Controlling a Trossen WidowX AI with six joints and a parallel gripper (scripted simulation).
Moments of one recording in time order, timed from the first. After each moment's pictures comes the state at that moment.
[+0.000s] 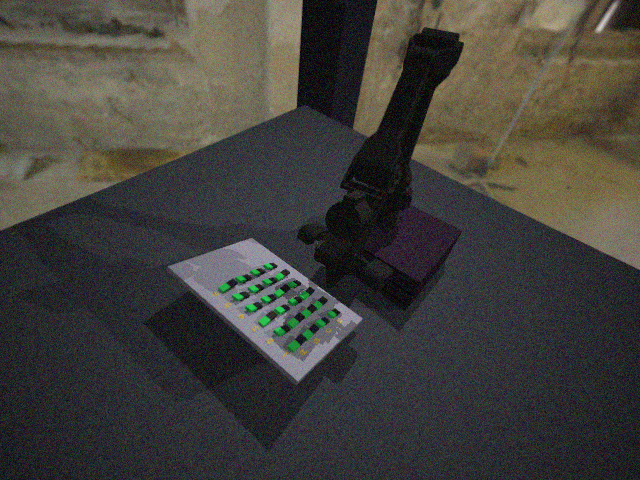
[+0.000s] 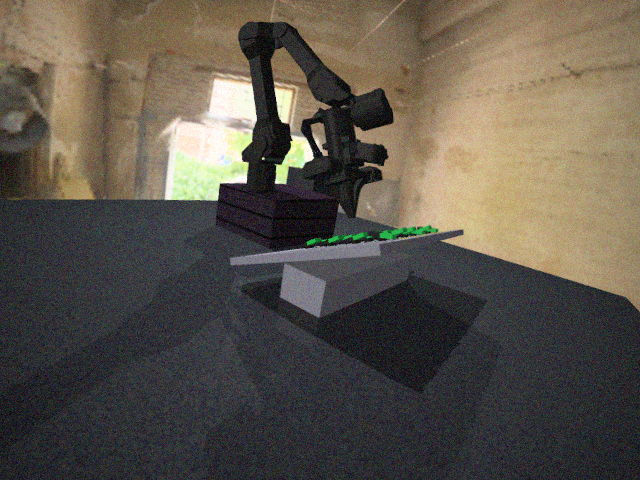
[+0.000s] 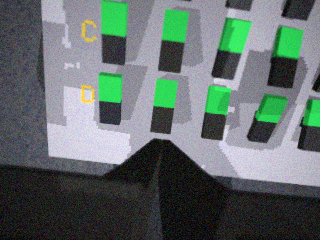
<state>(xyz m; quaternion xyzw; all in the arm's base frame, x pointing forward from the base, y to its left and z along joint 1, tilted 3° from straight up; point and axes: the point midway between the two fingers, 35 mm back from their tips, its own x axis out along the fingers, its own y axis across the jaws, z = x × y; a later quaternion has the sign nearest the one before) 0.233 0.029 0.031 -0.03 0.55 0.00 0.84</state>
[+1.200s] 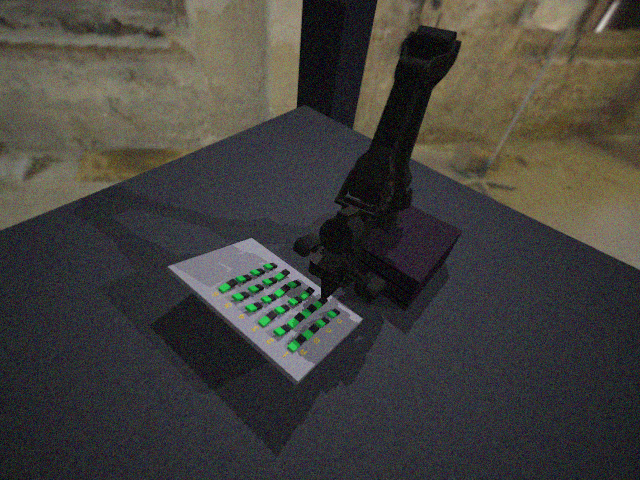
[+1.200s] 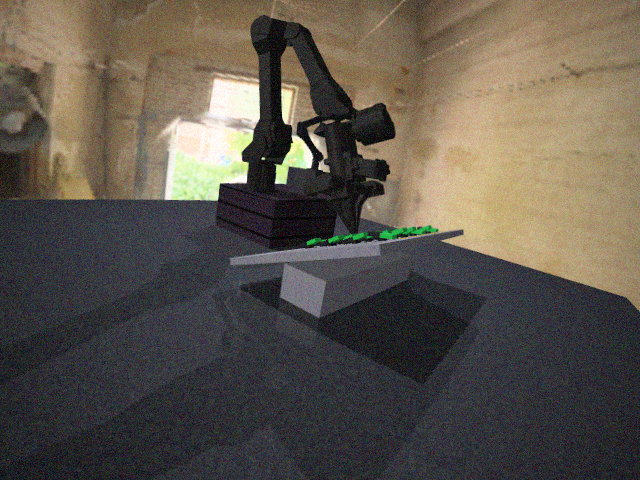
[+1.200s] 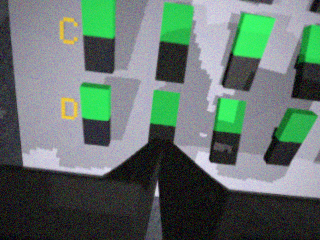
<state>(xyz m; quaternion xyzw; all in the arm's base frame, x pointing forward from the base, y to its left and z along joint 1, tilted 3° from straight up) 0.244 0.028 0.002 -0.03 0.54 0.00 0.84</state>
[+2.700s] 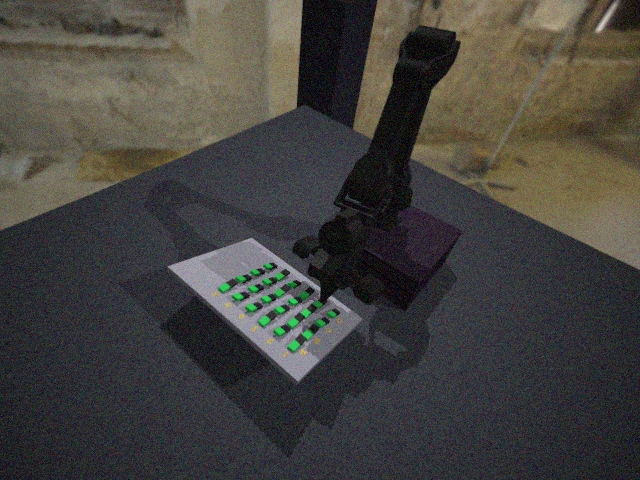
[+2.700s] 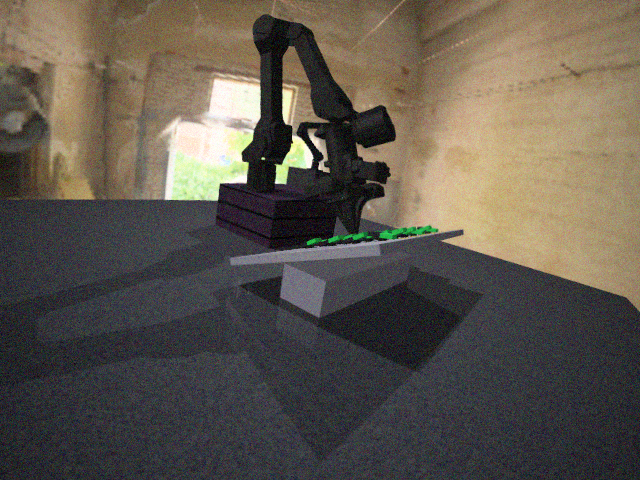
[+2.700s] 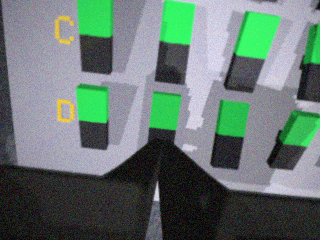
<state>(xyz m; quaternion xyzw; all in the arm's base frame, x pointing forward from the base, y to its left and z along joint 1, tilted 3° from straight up) 0.246 0.027 -0.002 -0.03 0.54 0.00 0.84</state>
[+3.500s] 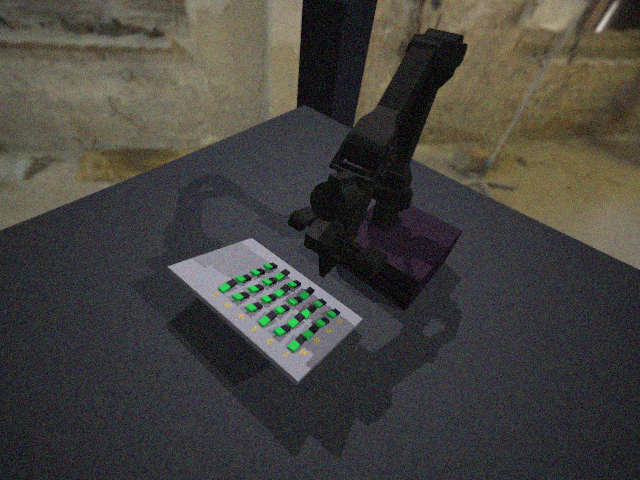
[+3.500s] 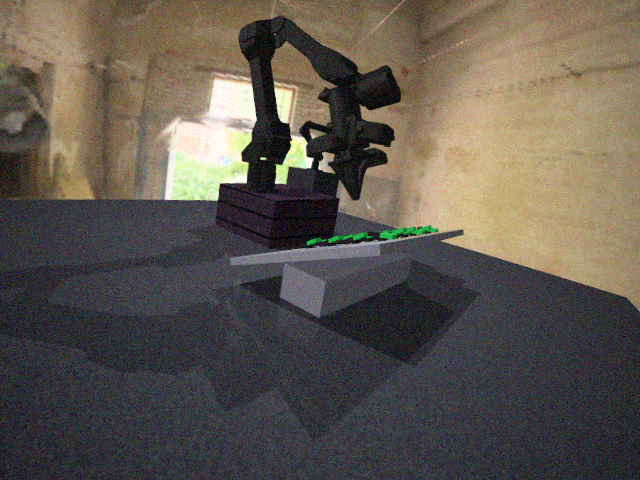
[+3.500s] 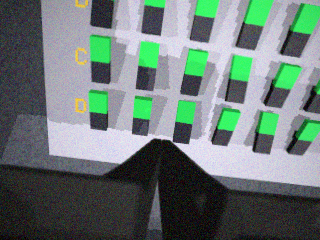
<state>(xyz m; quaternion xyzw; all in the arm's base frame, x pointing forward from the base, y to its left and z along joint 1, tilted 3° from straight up) 0.243 0.017 0.068 -0.03 0.56 0.00 0.83</state>
